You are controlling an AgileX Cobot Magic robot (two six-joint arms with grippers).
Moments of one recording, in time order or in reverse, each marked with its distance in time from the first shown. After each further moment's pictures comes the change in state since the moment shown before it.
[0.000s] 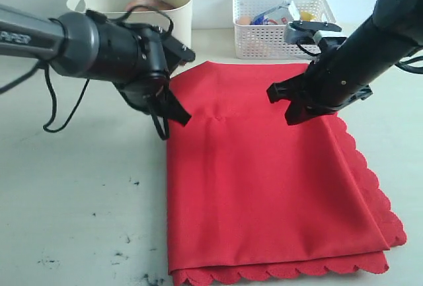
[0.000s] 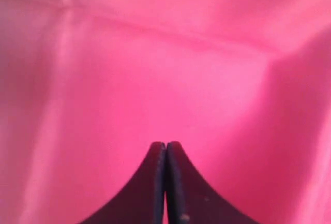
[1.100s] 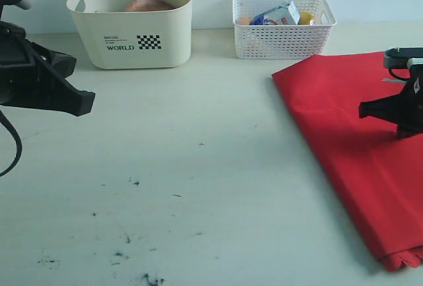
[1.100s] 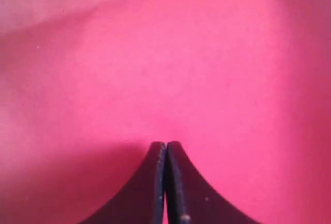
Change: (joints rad) left arm 0.029 -0.935 0.677 0.197 -0.314 -0.255; right arm -0.264 0.071 0.110 -0.946 -0.200 0.942
